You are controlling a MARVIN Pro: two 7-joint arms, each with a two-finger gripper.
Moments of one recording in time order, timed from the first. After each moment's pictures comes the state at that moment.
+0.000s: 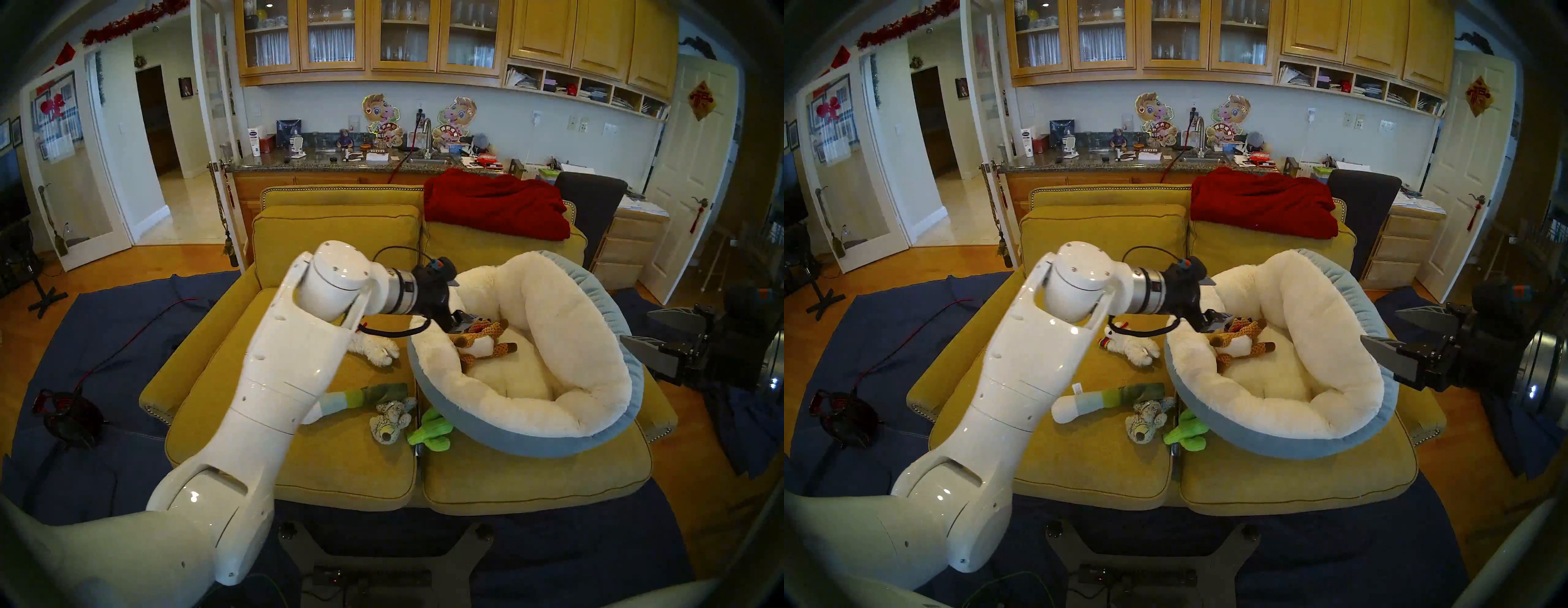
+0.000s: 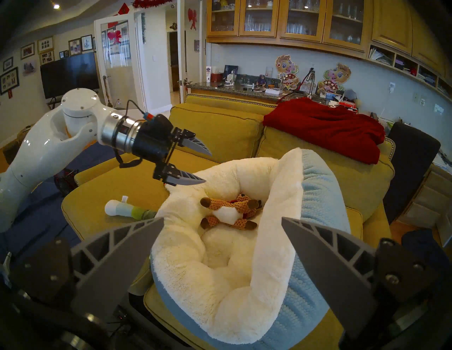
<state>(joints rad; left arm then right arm) 1.07 -1.49 -1.25 -1.59 0.34 0.50 -1.06 -2.33 -1.03 2.85 -2.44 0.78 0.85 0.97</state>
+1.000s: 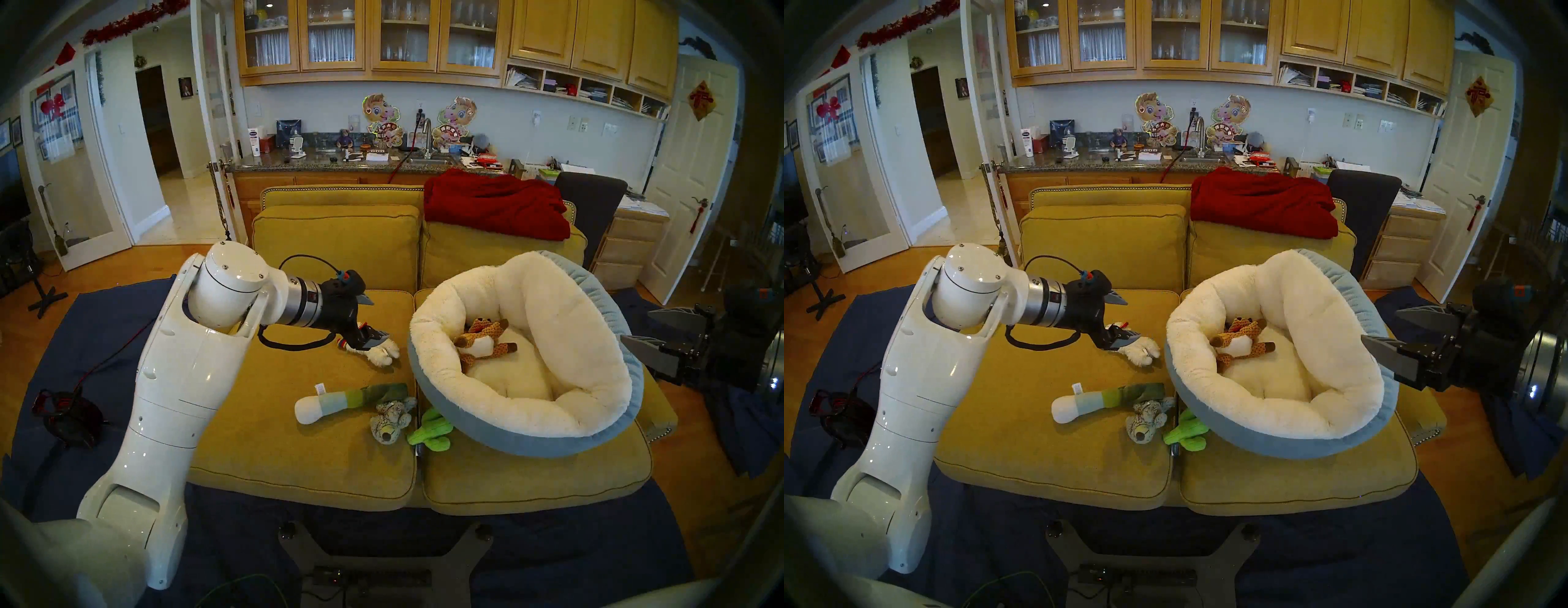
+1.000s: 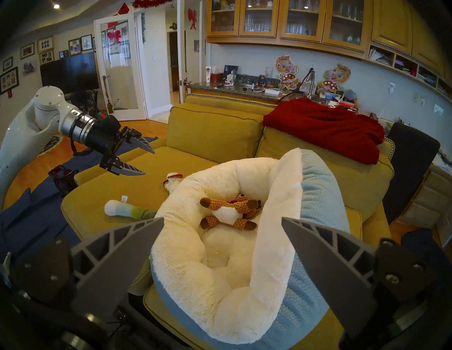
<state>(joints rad) 1.18 -1.18 -1.39 -1.75 0.32 0.64 -1.20 -2.33 -1.03 2.85 -2.44 0.78 0.86 0.97</state>
